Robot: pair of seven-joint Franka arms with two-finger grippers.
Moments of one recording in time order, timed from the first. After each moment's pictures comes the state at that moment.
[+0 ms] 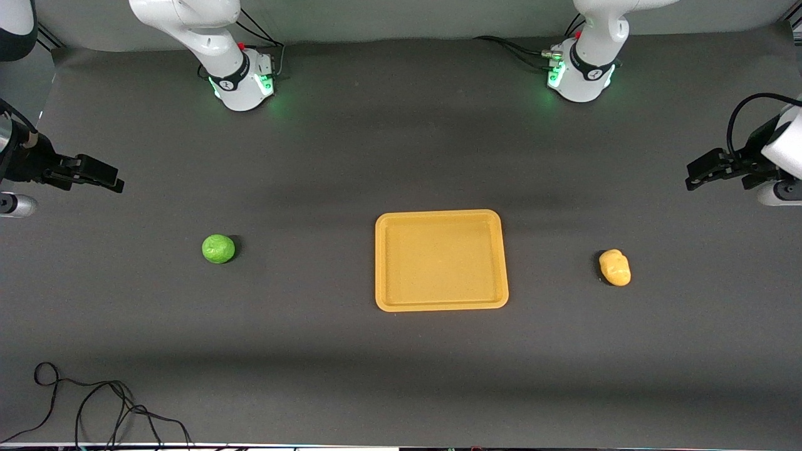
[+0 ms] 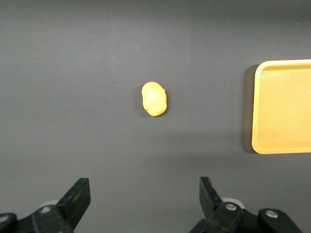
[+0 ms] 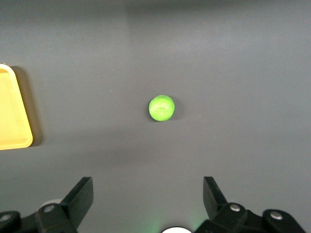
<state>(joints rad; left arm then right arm) 0.12 -0.04 -0.11 -1.74 -0.01 1.70 0.00 -0.04 0.07 0.06 -1.48 0.01 1.46 0.12</state>
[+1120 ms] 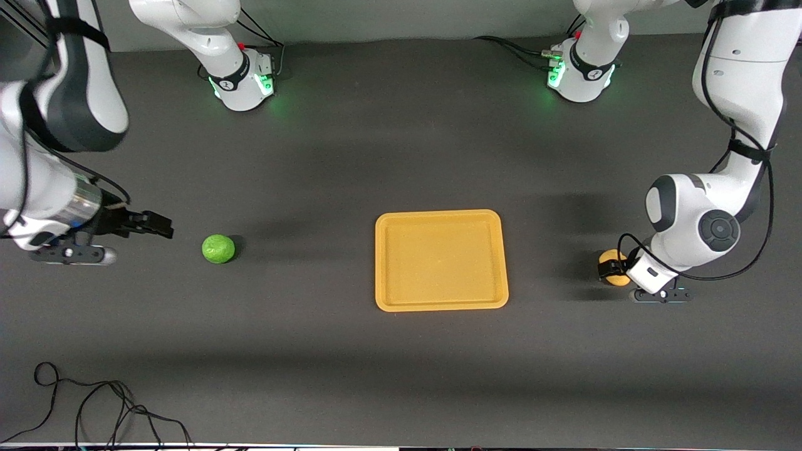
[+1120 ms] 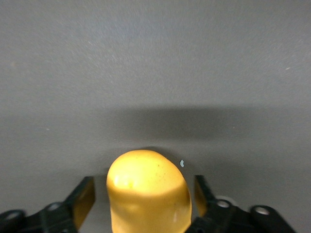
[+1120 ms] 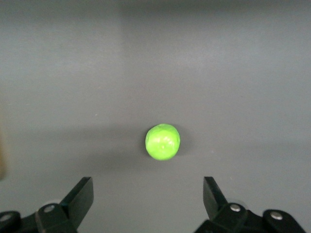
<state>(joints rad) 0.12 0.53 -0.10 -1.99 0.04 2.52 -0.02 -0.04 0.12 0.06 -1.90 0.00 1.97 0.08</state>
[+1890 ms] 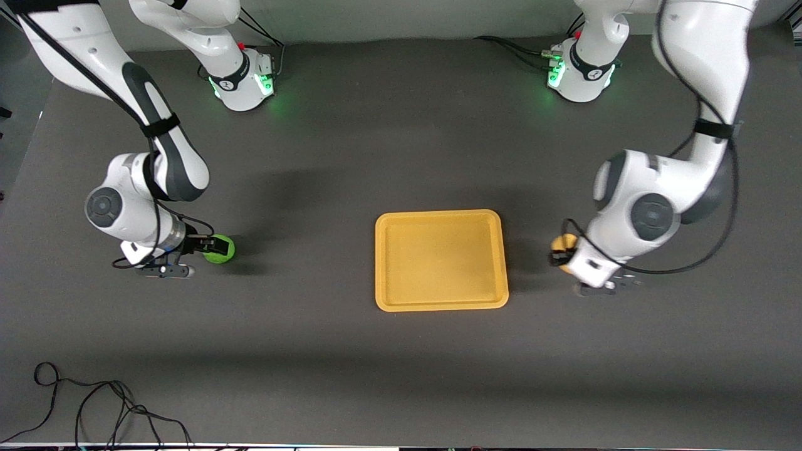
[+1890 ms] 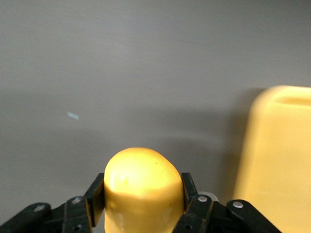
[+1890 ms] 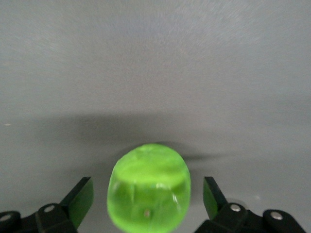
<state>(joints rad) -0.20 0.40 -0.13 -1.84 0.05 2.17 -0.48 -0.04 0.37 0.04 -2.18 0.00 2.49 0.07</state>
